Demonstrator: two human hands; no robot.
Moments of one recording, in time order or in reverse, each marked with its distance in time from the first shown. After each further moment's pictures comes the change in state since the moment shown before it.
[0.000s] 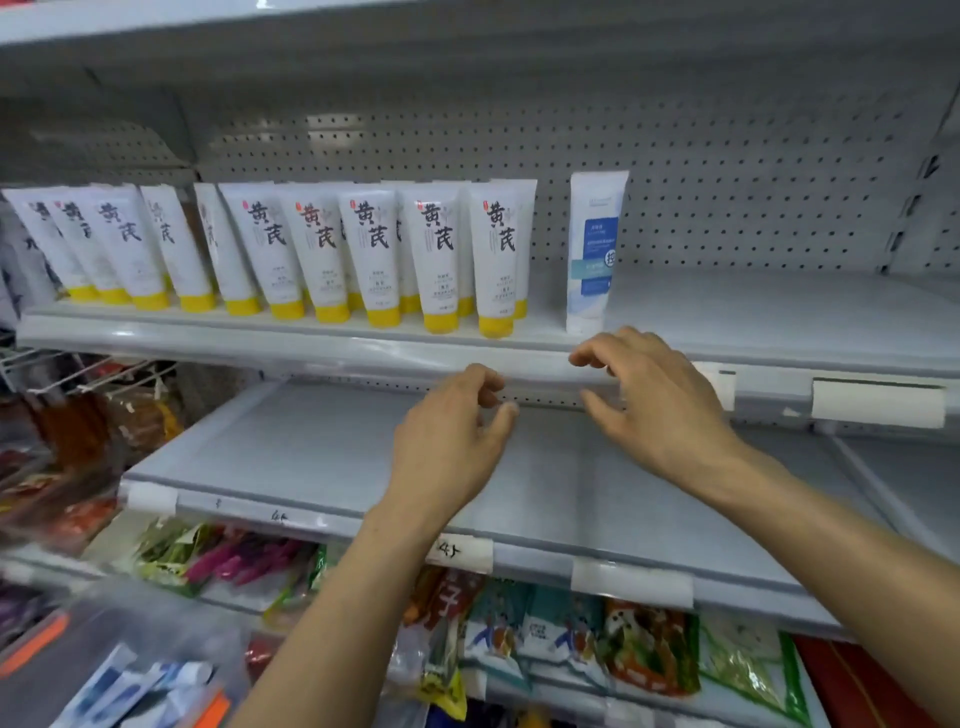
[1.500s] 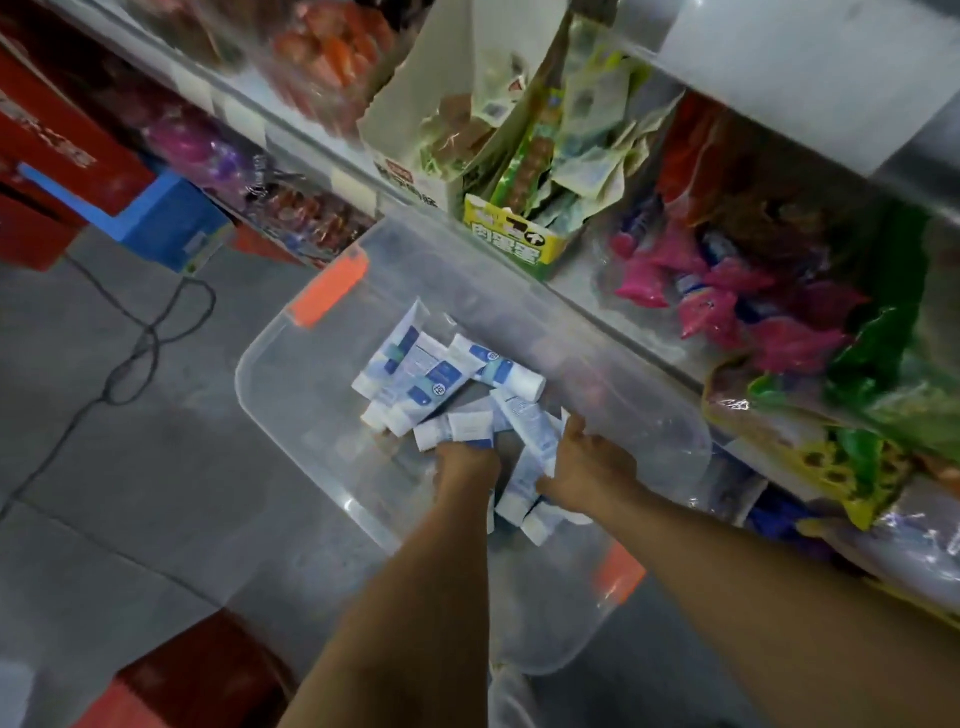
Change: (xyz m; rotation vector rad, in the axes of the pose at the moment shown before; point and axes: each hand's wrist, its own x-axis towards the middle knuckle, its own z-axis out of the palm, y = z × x) left_hand -0.296 -0.777 0.066 -0.222 -0.406 -1.890; right_hand -0.071 -0.445 0.726 -0.096 -1.416 0.177
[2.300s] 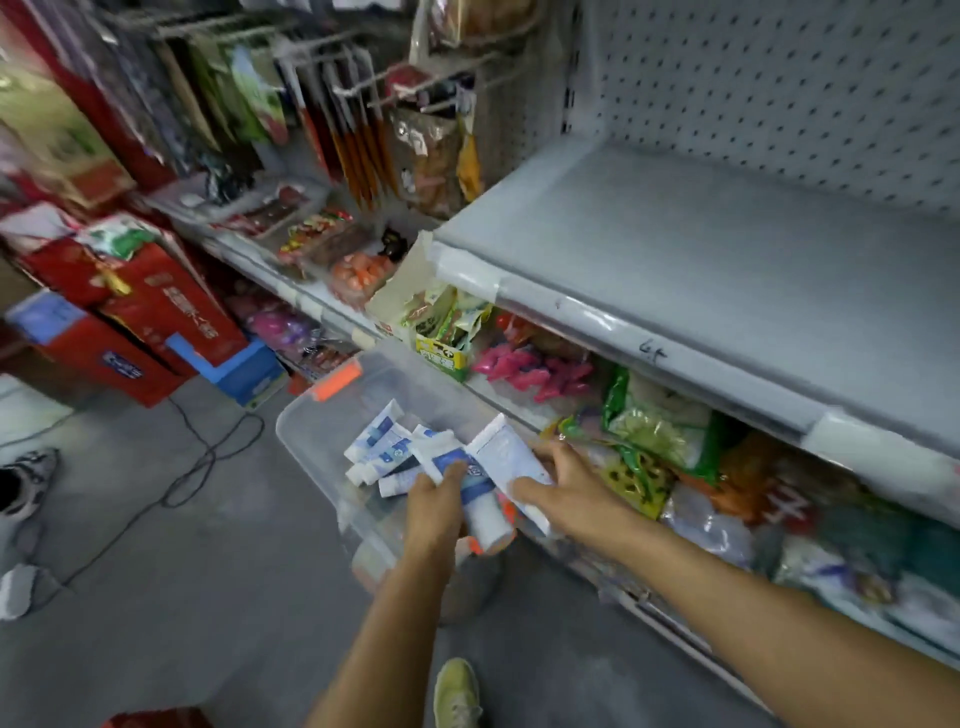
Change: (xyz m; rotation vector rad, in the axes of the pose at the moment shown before) left_hand -0.316 -0.037 0.017 -0.729 0.039 0.582; right_hand -0.250 0.139 -0.078 0.813 0.186 -0.391
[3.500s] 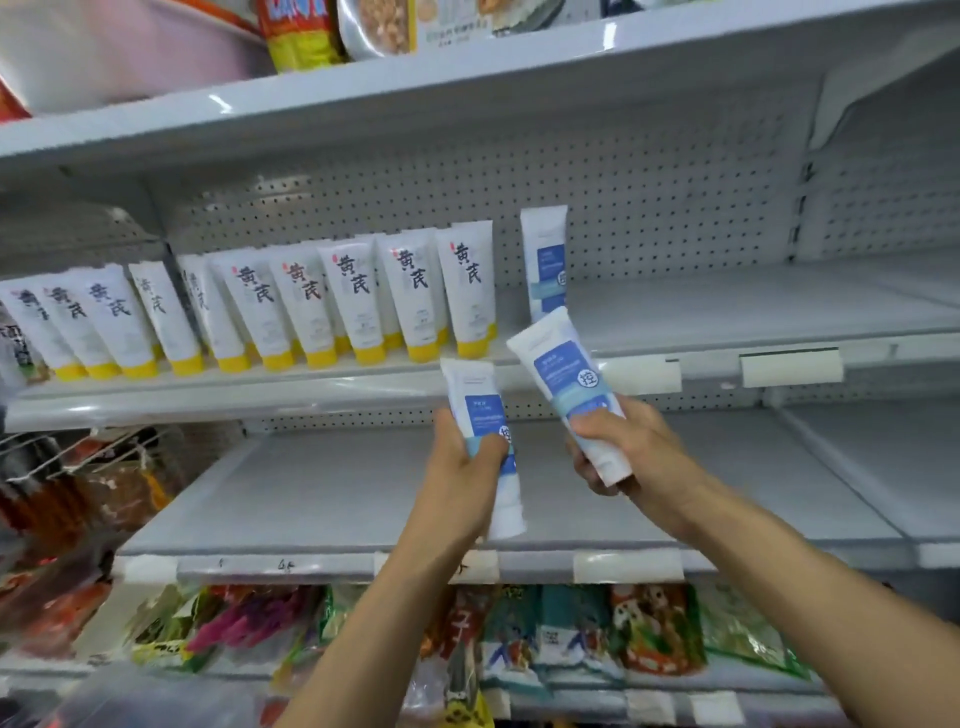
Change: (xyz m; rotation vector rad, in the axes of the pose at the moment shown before) left_hand -0.461 0.140 0.240 0.291 -0.743 0.871; right_hand -0.431 0.045 -0.336 0.646 0.640 -0.507
